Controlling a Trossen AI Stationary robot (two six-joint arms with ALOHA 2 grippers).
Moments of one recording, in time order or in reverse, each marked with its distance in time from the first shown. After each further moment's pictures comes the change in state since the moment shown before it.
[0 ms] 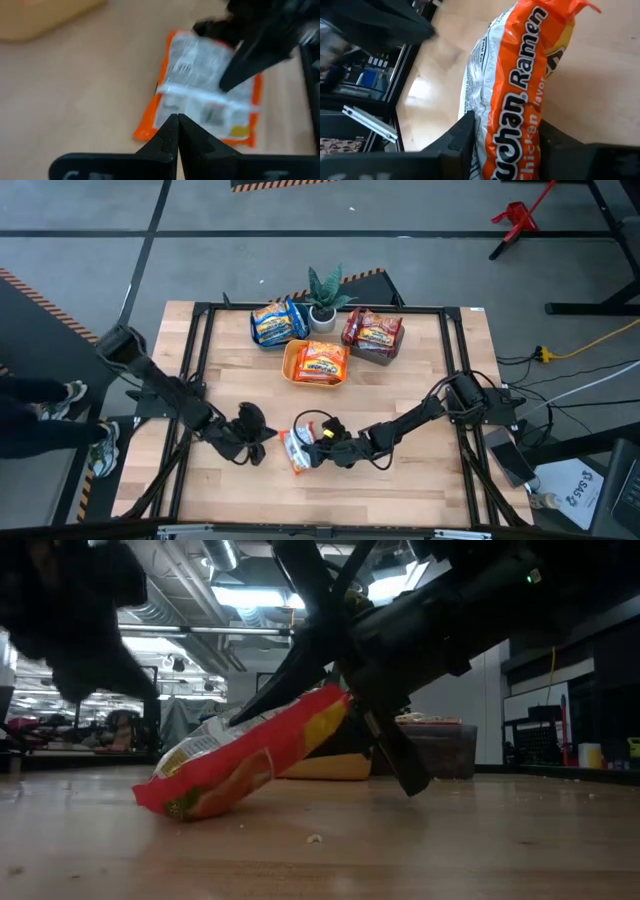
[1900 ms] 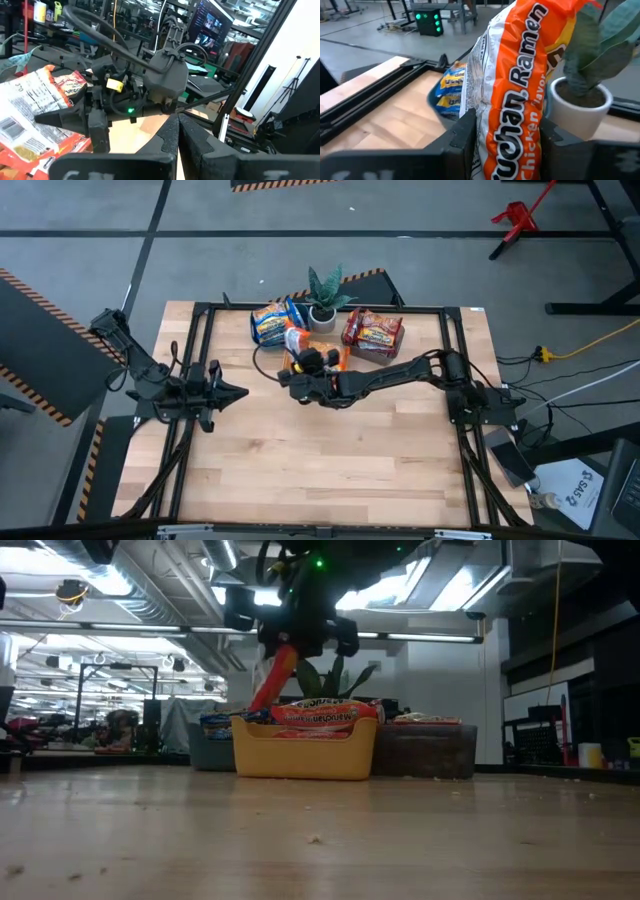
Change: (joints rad) left arm -0.088 -0.789 0.004 0.016 -0.223 0.625; right arm -0.331 0.032 0.512 -0.531 0.608 -0.680
